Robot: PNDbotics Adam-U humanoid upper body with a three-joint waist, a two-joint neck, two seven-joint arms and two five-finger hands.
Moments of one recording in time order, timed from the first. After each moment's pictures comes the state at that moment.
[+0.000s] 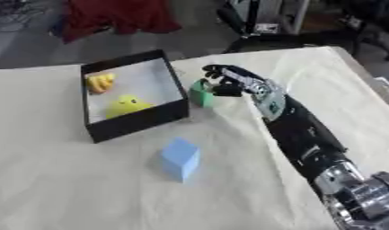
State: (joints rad) left arm -0.10 0.19 0.05 -1.76 -0.13 0.07 0.24; right arm -0.87 -0.30 0.17 -0.68 0.58 -0.31 0.28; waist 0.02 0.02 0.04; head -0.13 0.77
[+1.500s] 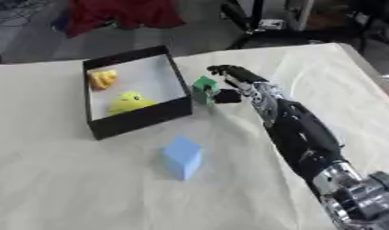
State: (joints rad) left arm -0.12 0.19 0.05 -1.76 -0.13 0.07 0.23; right arm -0.86 -0.30 0.15 -0.66 0.84 -0.33 0.15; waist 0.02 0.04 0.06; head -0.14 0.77
